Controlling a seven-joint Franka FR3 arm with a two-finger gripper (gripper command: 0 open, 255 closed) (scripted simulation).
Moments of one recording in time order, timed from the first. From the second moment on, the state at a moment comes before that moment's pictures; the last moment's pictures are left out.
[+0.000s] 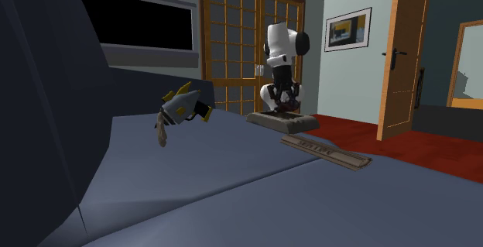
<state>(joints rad) 0.19 -0.72 -0.09 -2.67 0.09 2.07 -0.55</state>
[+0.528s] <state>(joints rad) 0.19 -0.72 -0.09 -2.68 0.09 2.07 -0.55</state>
